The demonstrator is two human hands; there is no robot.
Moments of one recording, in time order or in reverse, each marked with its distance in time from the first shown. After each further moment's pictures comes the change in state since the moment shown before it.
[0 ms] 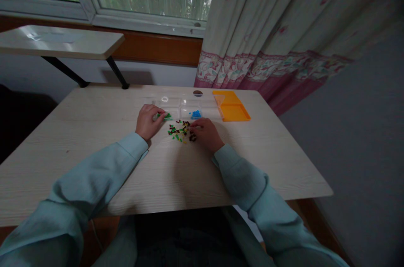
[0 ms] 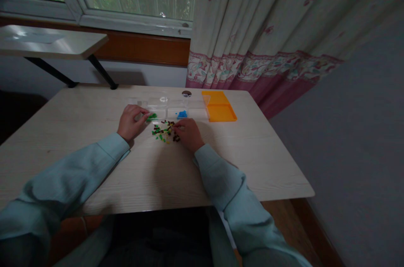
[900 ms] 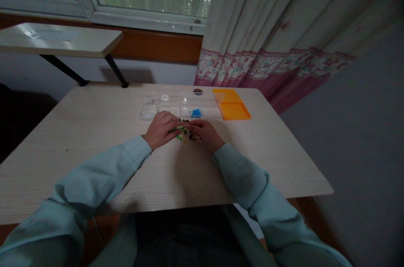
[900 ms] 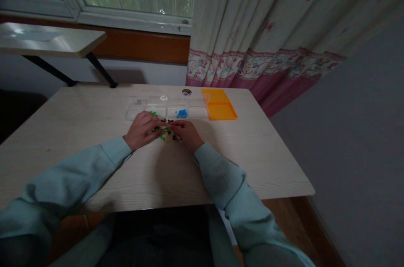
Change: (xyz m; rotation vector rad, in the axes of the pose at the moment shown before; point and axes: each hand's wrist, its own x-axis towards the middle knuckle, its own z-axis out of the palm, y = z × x) left_hand -0.011 0.046 -0.003 -0.025 -0.210 0.391; right_hand -0.005 -0.023 0.001 0.903 -0.224 0.448
